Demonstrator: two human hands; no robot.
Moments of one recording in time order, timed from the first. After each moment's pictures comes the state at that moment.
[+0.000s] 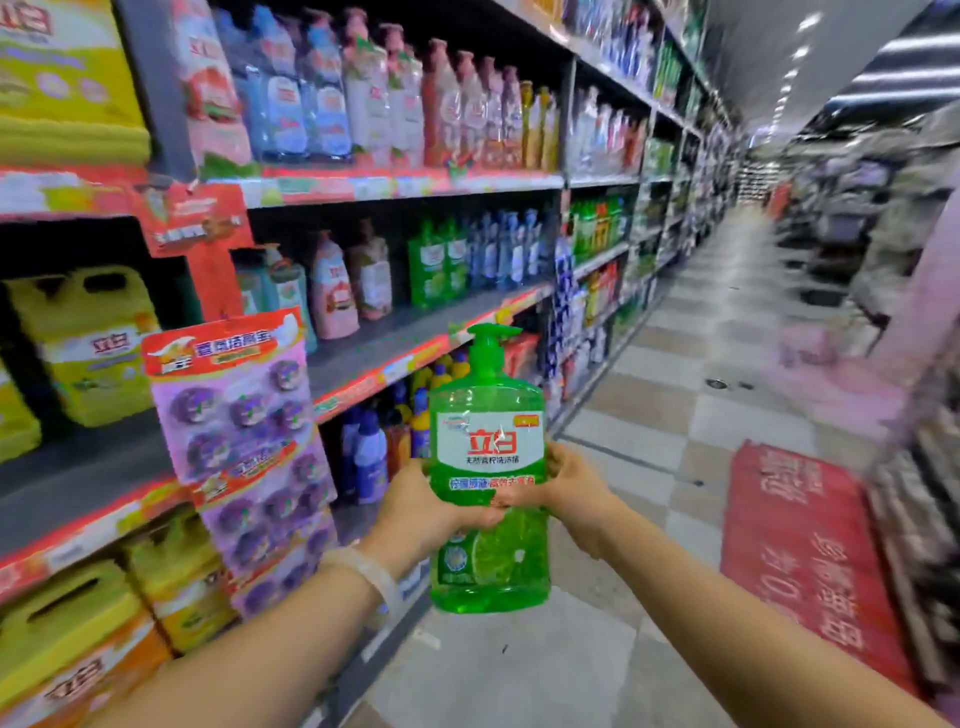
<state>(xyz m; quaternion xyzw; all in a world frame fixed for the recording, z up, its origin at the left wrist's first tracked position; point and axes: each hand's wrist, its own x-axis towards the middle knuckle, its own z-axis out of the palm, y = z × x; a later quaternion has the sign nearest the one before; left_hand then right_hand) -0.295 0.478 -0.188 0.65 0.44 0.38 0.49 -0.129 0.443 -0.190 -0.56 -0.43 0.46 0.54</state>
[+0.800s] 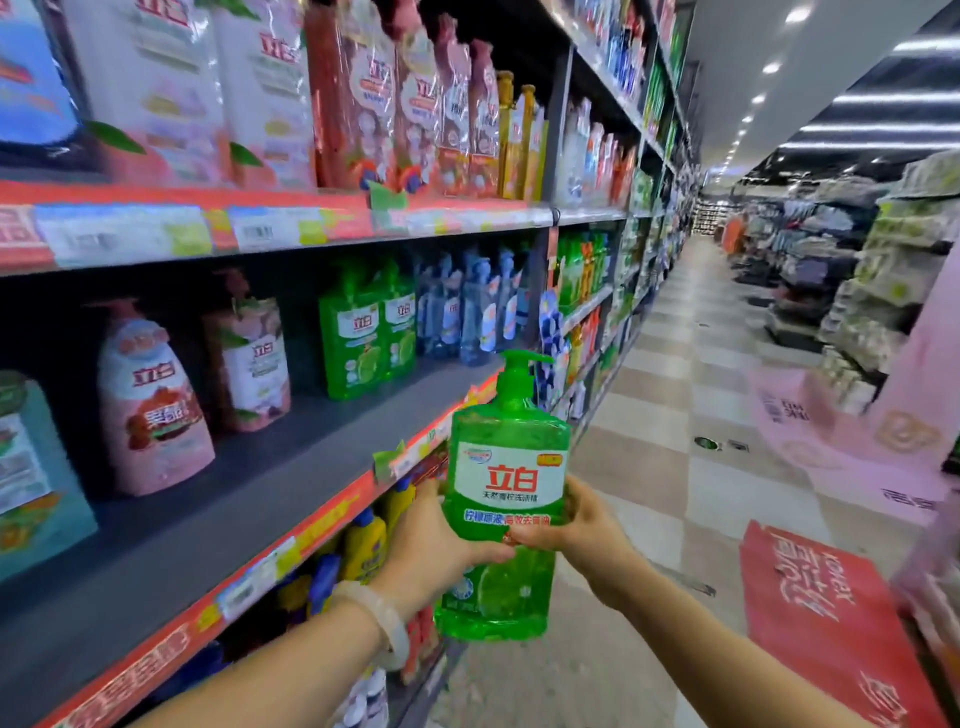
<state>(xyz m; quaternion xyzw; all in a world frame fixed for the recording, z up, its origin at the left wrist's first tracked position) -0.059 0.888 -0.195 0.70 0.44 0.35 0.43 0.099 0.820 -0.189 -0.57 -0.42 0.41 0.58</state>
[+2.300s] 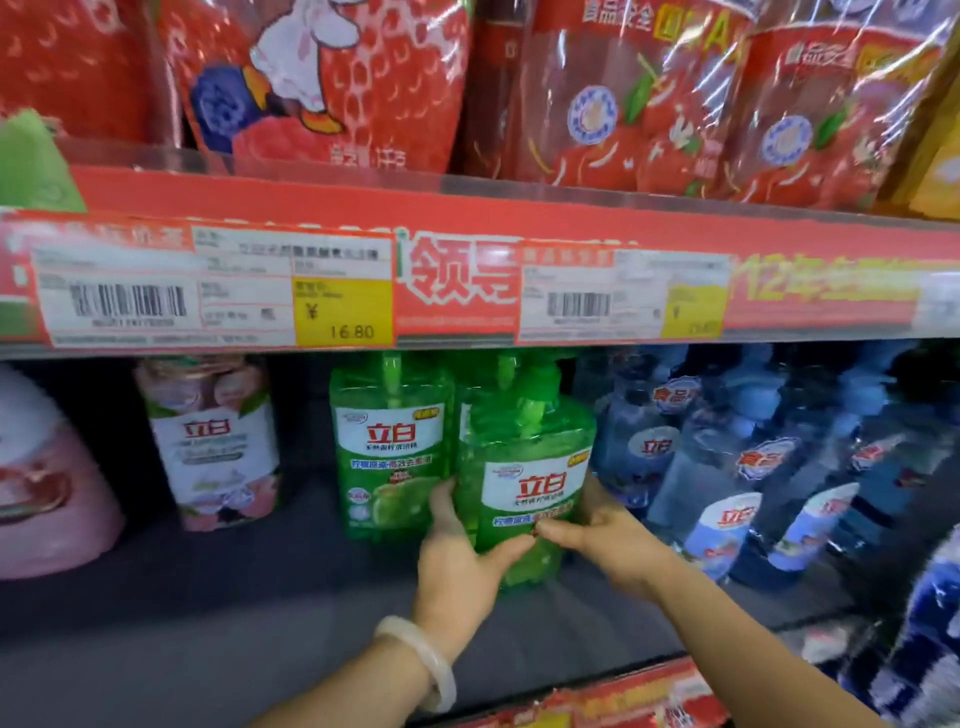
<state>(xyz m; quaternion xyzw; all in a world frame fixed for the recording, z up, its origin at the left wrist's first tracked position) 0.131 1.321 -0.211 0.45 0.65 0.58 0.21 0.274 1.424 -0.203 -0.35 -0.72 0.54 0.28</state>
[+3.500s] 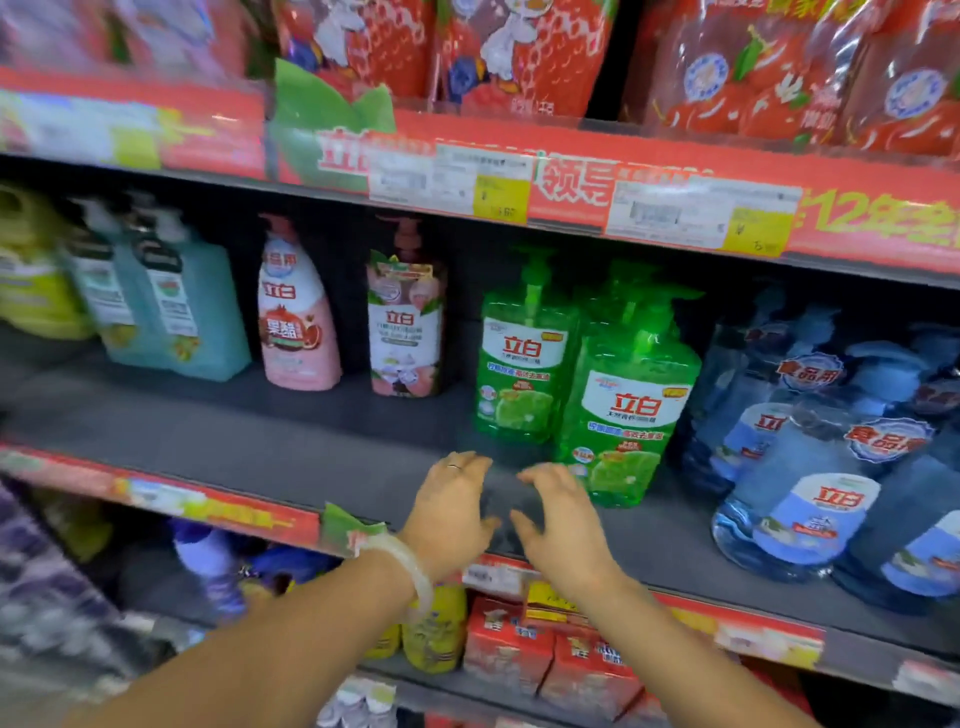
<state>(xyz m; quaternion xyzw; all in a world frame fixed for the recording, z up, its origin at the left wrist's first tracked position) 0.122 1.205 -0.210 0.48 0.84 0.26 0.08 0.231 1.294 -0.212 -0.27 -0.92 0.20 0.19</state>
